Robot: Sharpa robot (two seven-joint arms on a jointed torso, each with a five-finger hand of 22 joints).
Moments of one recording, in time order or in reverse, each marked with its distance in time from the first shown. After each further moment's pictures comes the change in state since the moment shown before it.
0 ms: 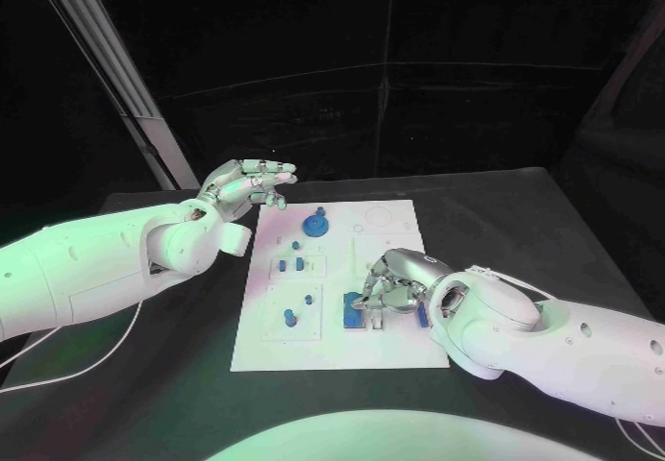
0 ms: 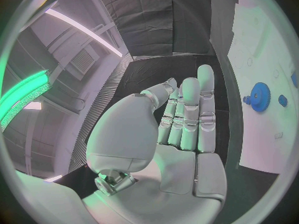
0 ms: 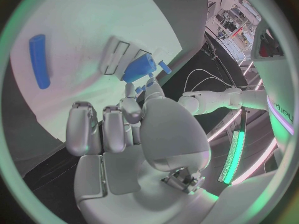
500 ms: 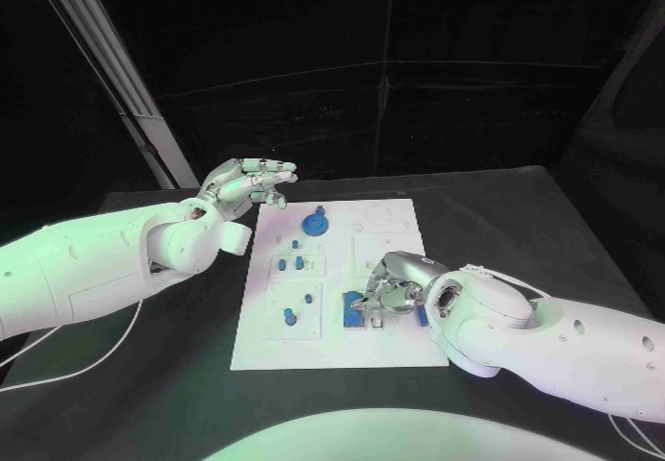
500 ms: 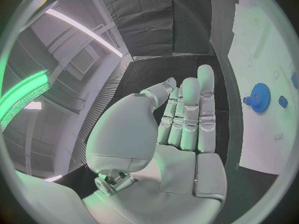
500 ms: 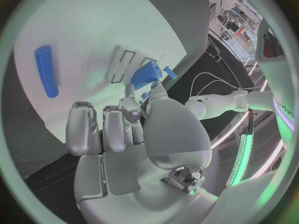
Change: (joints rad) left arm 0.000 0.002 0.000 0.000 0.000 0.000 0.000; left_hand -0.005 -0.005 0.000 0.000 0.000 0.000 0.000 0.000 0.001 0.002 0.002 -0.006 0.000 0.000 0.000 0.000 0.000 0.000 0.000 0.000 0.000 0.000; right arm 0.001 0.016 0.001 -0.010 0.001 0.056 -0.087; right_hand -0.025 -0.022 0.022 0.004 -0.016 0.000 0.000 0.000 -0.009 -0.006 0.006 -0.014 -0.016 0.000 0.000 -0.006 -0.017 0.000 0.000 0.000 0.000 -0.015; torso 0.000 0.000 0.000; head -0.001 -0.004
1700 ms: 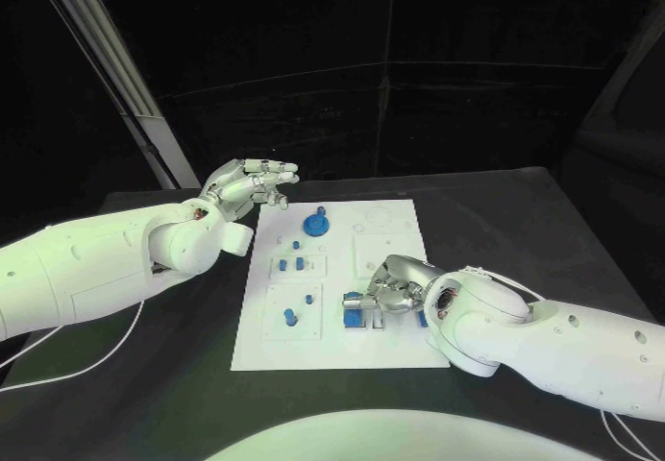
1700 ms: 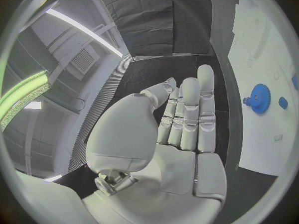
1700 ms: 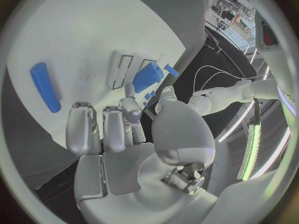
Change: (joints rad) left arm 0.000 0.002 0.000 0.001 0.000 0.000 0.001; left_hand 0.000 0.000 0.003 0.003 0.000 0.004 -0.004 0.000 0.000 0.000 0.000 0.000 0.001 0.000 0.000 0.000 0.002 0.000 0.000 0.000 0.000 0.001; right arm -0.001 0.018 -0.001 -0.022 0.112 -0.013 -0.018; right_hand -0.249 -0.015 -0.062 0.079 -0.101 0.000 0.000 0.009 -0.036 0.001 -0.001 0.005 -0.016 0.000 0.000 0.005 -0.011 0.000 0.000 0.000 0.004 -0.003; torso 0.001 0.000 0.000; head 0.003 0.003
